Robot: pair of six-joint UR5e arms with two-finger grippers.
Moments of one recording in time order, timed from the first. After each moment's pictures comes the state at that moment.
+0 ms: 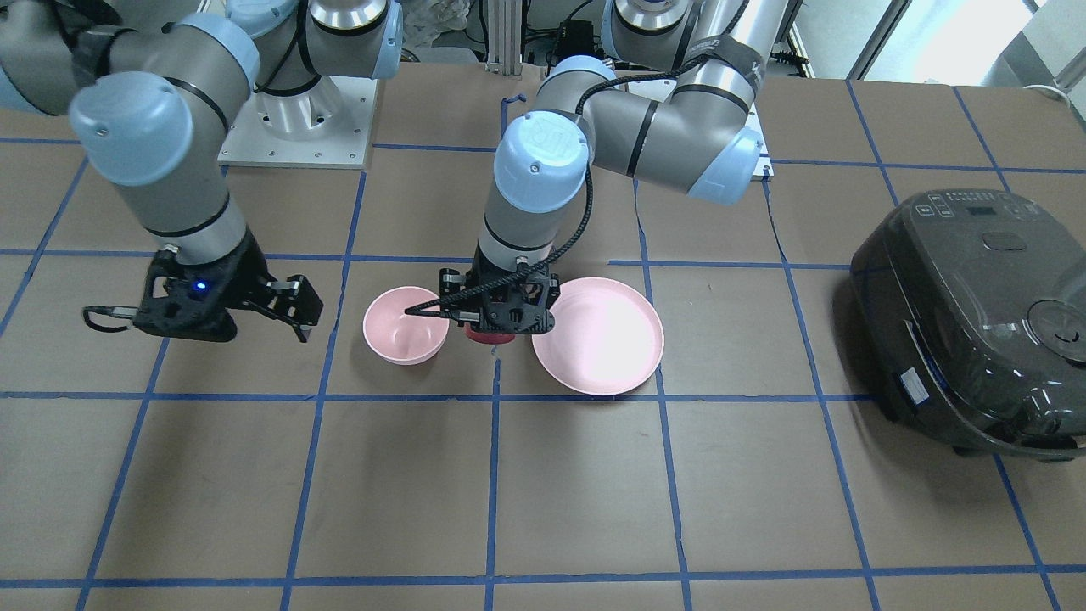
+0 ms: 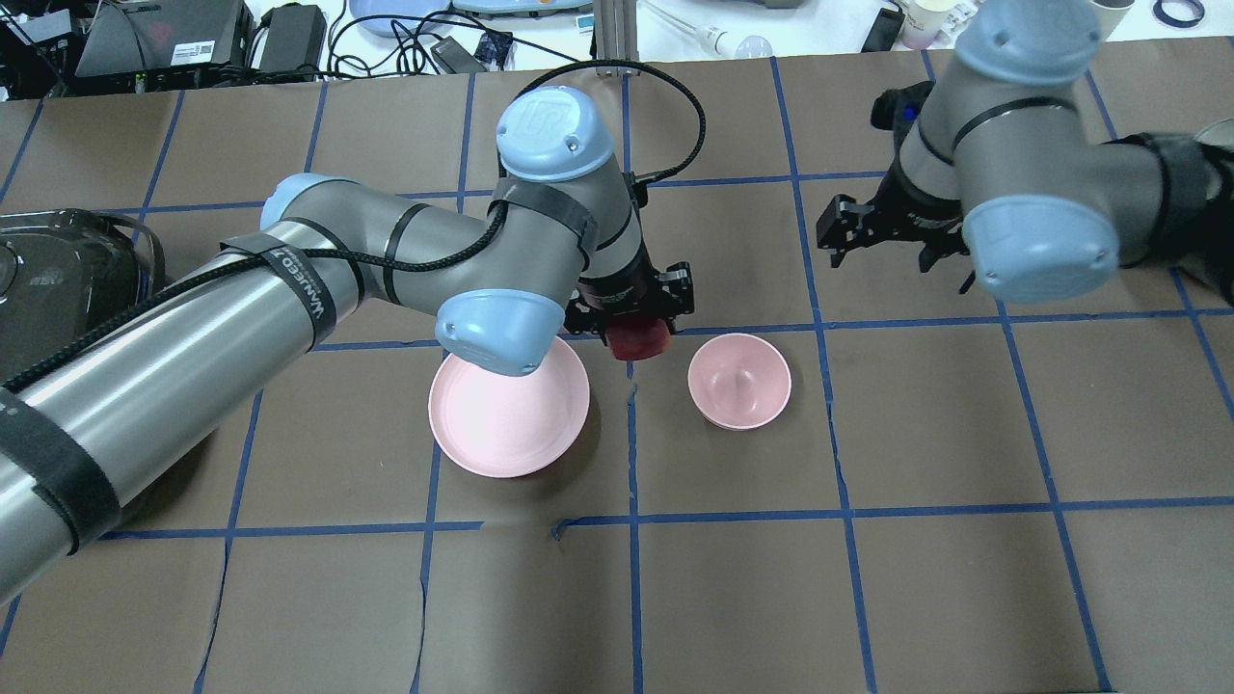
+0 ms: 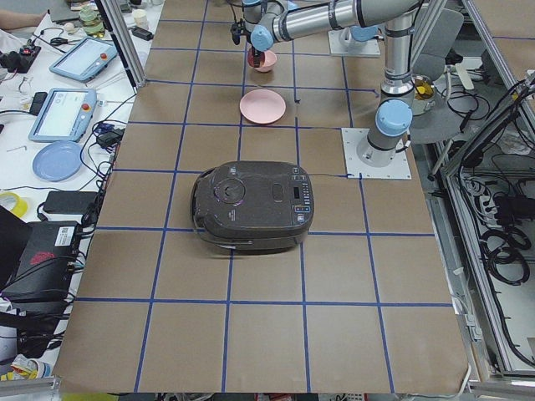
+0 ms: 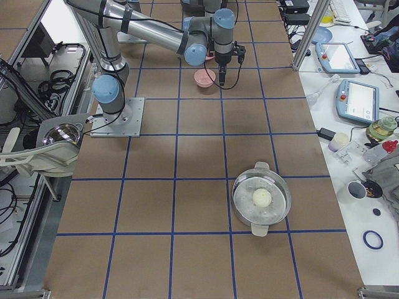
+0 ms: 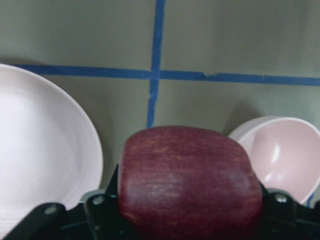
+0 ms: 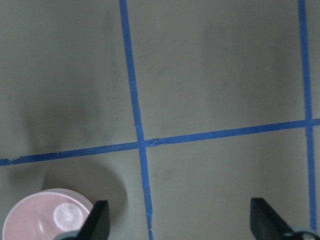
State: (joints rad) left arm -1.99 -1.92 -1.71 -1.02 1.38 -0.52; right arm 1.47 -1.47 1.79 -1.96 -1.58 0.03
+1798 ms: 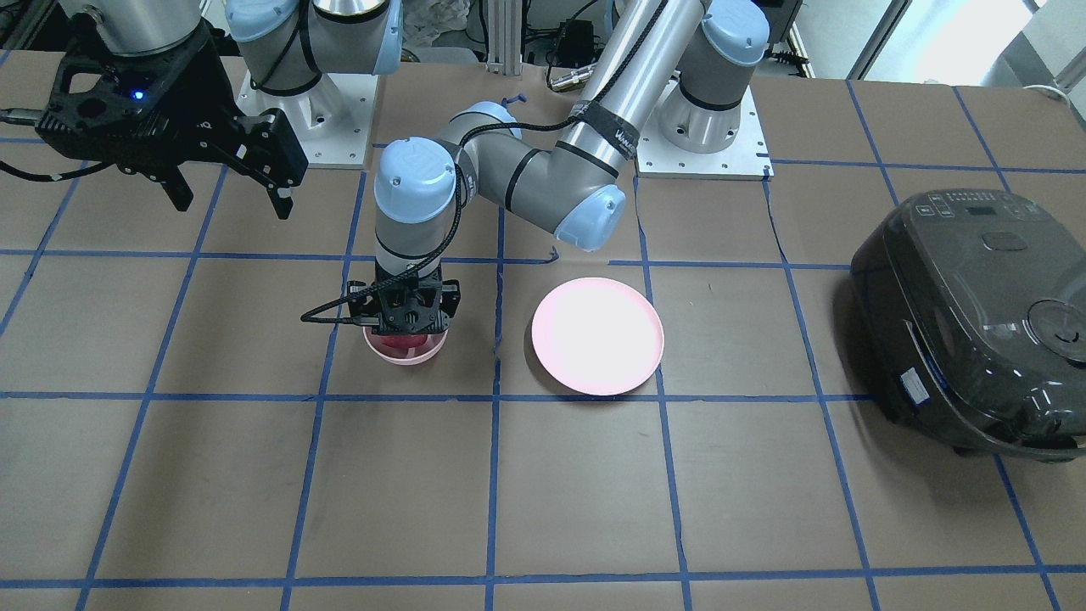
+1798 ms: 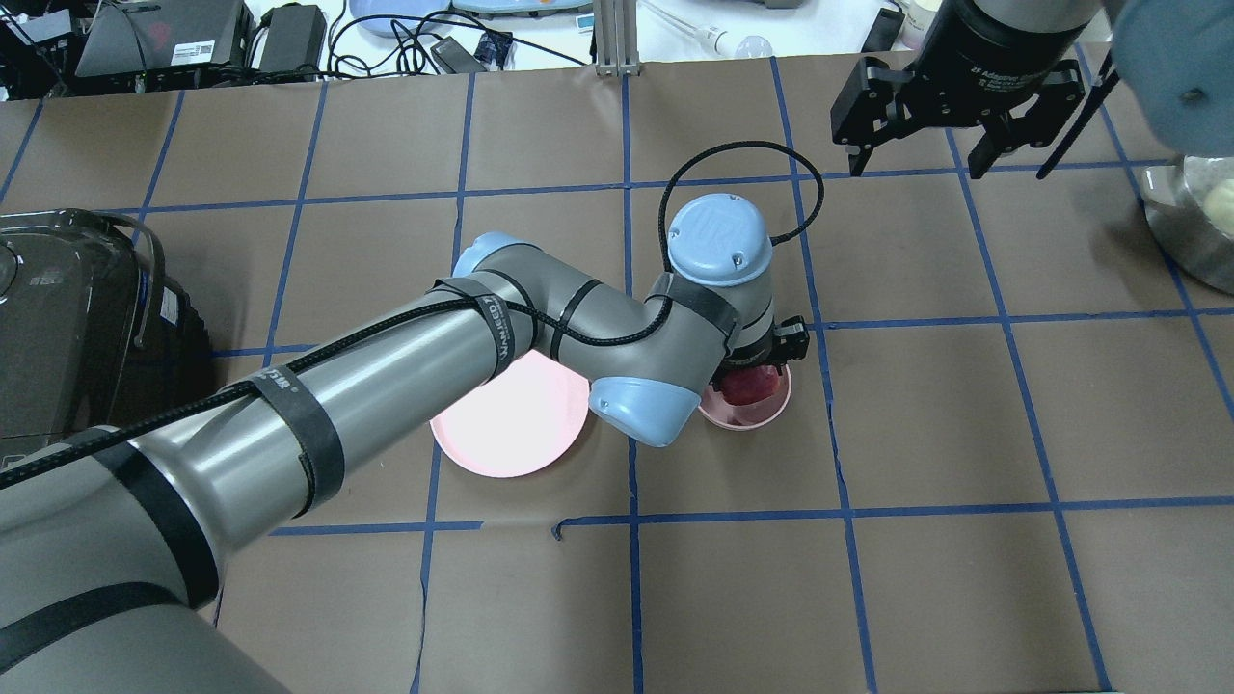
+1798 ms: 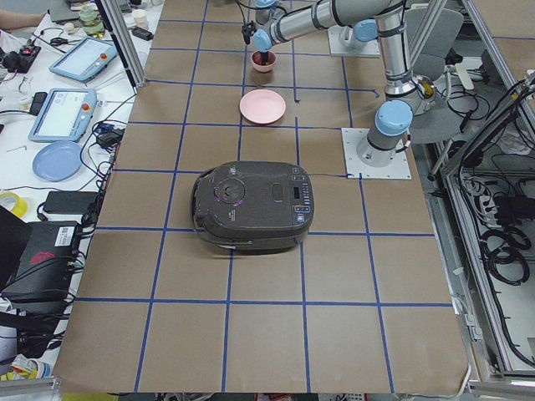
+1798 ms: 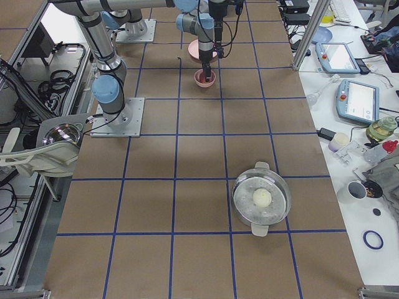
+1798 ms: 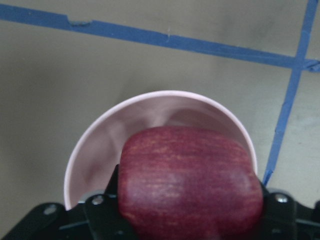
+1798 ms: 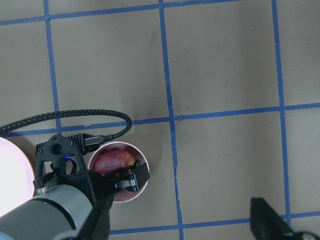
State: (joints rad) left arm -2.15 -2.11 -1.66 -0.81 1.44 -0.75; right arm 1.58 -1.58 1.52 -1.61 -1.57 0.09
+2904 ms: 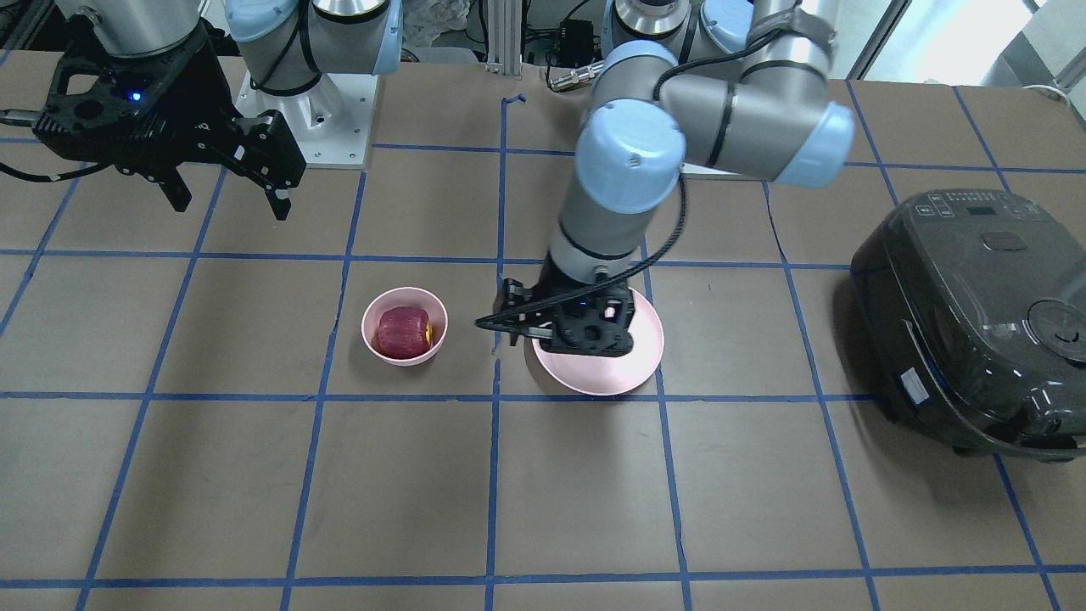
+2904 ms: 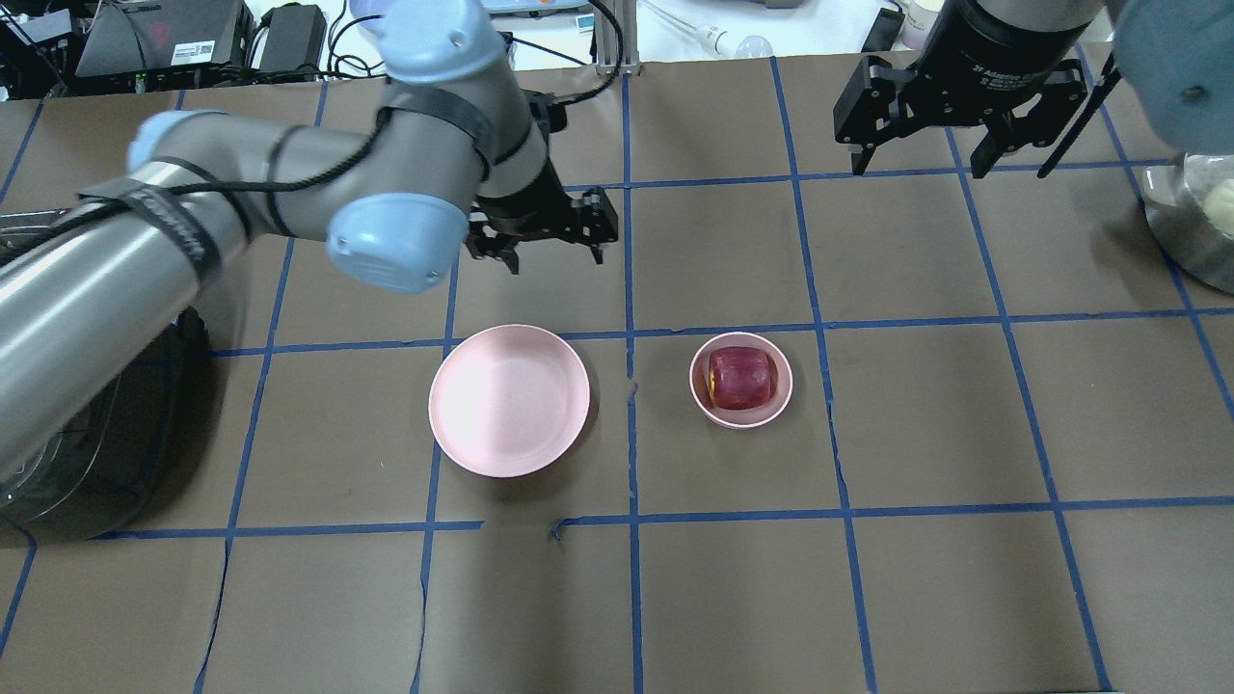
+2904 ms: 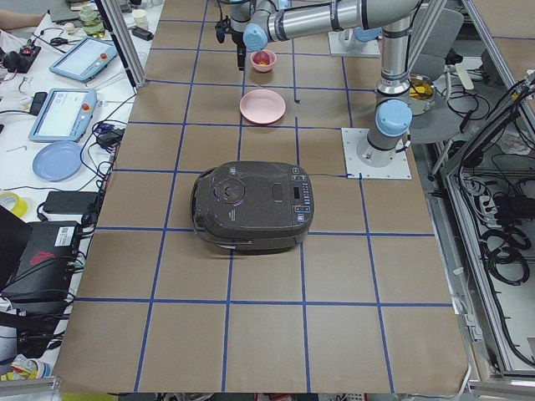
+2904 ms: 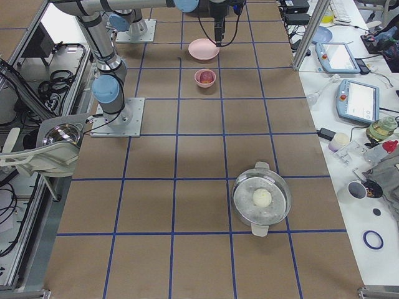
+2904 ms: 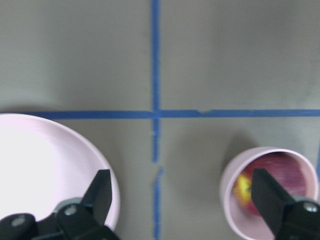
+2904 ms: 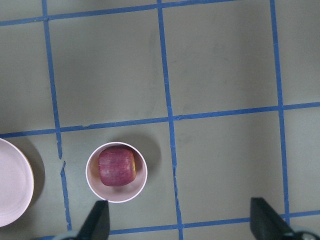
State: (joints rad) left arm -1.75 -1.83 -1.61 -1.22 1.45 -0.18; right arm 1.58 -1.58 1.52 -1.61 -1.57 0.10
